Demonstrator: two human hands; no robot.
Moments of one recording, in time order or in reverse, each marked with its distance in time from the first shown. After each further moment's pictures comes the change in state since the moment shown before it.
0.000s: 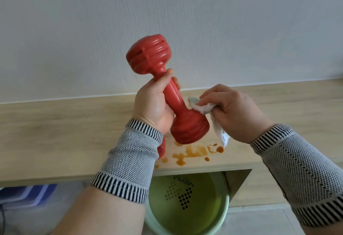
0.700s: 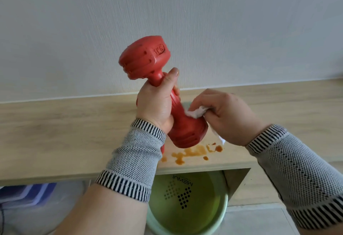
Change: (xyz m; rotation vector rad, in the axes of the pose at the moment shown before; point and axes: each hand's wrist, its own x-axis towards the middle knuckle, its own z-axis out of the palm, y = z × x) left_hand -0.002 -0.009 0.003 0.202 0.045 0.181; right_hand 0.001 -0.010 0.004 0.048 -0.037 -0.052
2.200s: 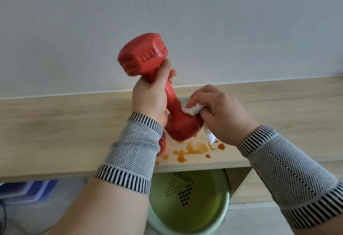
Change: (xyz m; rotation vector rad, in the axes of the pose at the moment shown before) left_hand 0.007 0.002 -0.007 0.057 0.123 0.026; right_hand 0.003 -0.003 0.017 0.032 0.011 0.120
